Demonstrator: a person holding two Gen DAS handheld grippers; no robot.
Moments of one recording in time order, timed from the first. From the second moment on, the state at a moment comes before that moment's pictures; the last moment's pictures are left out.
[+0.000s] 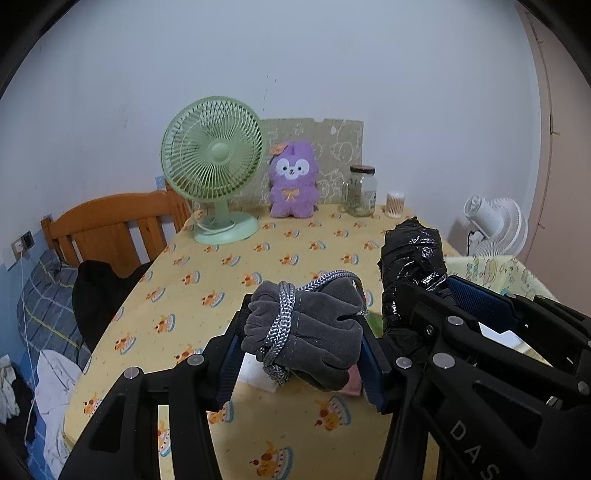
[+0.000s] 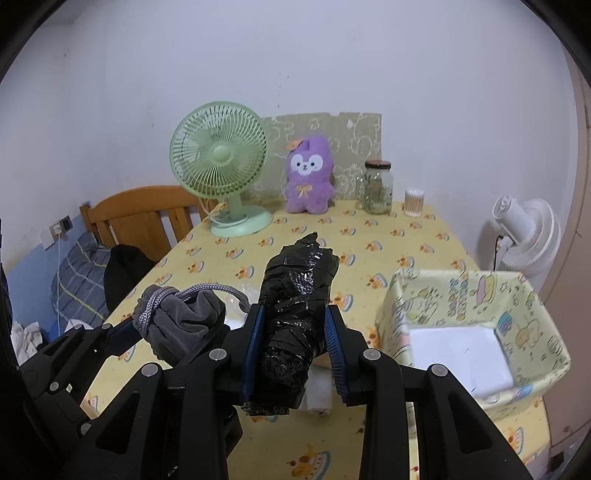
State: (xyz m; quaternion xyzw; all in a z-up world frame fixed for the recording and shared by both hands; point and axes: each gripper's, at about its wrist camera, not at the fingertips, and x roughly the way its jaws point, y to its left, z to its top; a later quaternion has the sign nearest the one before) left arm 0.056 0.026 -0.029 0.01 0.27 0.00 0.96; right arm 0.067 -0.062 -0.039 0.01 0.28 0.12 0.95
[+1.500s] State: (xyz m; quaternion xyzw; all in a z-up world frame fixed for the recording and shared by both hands) left arm 0.093 -0.104 -0.008 0.03 0.23 -0.08 0.97; right arm 0.082 -0.194 -0.016 0.03 0.23 0.02 0.97
